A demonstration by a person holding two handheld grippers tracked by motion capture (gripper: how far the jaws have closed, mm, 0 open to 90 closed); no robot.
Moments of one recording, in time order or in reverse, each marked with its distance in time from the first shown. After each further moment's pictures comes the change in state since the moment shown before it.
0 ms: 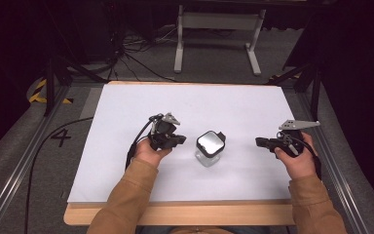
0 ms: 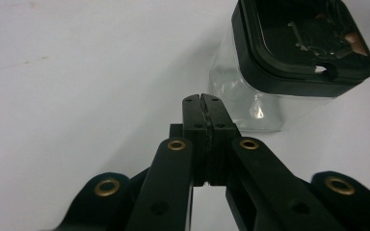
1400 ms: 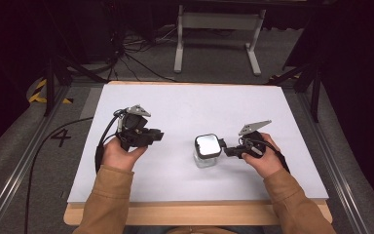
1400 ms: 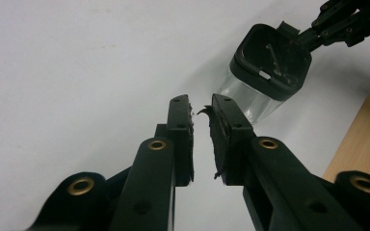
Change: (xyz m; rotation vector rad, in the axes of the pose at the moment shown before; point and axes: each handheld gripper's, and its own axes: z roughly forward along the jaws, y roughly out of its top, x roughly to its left) left arm -0.008 -0.010 -0.110 -0.044 0.085 -0.143; right arm 0.045 0.015 0.081 0.198 0.189 -0.134
